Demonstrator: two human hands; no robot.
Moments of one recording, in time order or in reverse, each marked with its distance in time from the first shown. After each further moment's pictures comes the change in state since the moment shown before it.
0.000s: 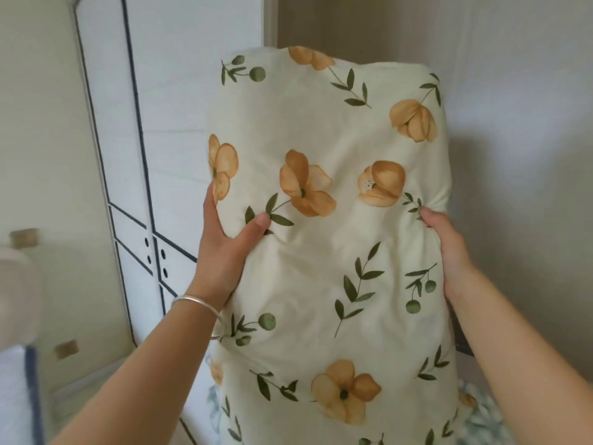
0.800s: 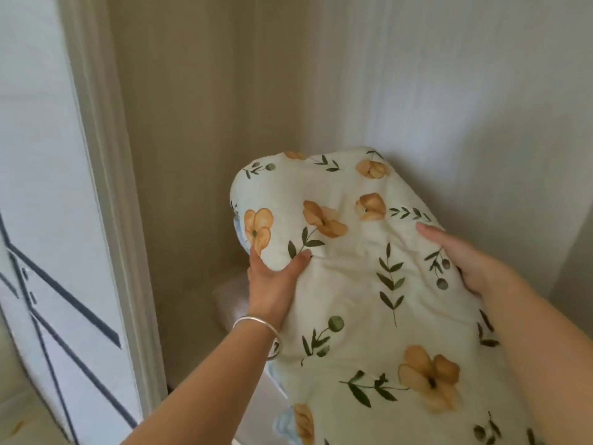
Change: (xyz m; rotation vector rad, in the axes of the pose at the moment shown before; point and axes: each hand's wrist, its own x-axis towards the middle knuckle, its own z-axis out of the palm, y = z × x) left_hand 0.017 -0.116 0.239 -0.130 -0.115 -0.573; right_hand 0.130 -0.008 -0.201 -0.447 0.111 0.329
